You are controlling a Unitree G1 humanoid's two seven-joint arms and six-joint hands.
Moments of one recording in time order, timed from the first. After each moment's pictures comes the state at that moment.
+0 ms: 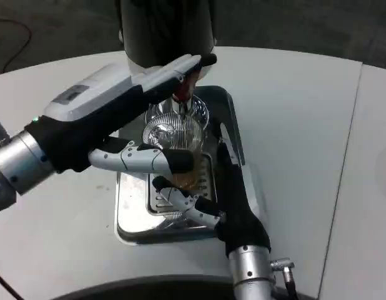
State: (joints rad) left arm -0.60 0.71 -0.01 0.23 0.13 -0.66 -0.51; right arm -0.49 0.11 0.32 0.61 -0.37 -0.34 -0.54
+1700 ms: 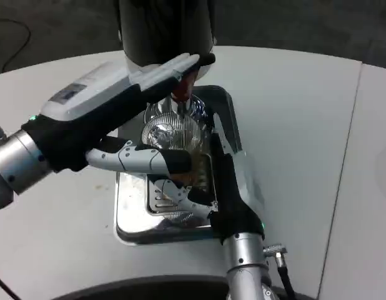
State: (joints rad) left arm -0.60 0.72 -0.01 0.23 0.13 -0.67 -0.49; right arm -0.60 0.10 0.35 0.72 -0.40 -0.31 -0.62
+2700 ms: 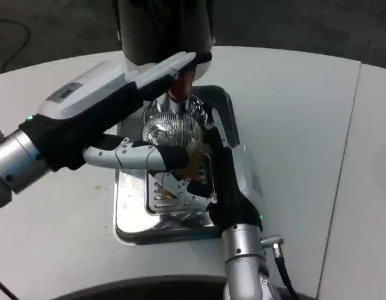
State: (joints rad) left arm -0.60 0.72 -0.01 0.24 0.11 -0.66 -0.49; right arm -0.68 0.10 0.36 0.82 -0.37 -0.33 -0.63
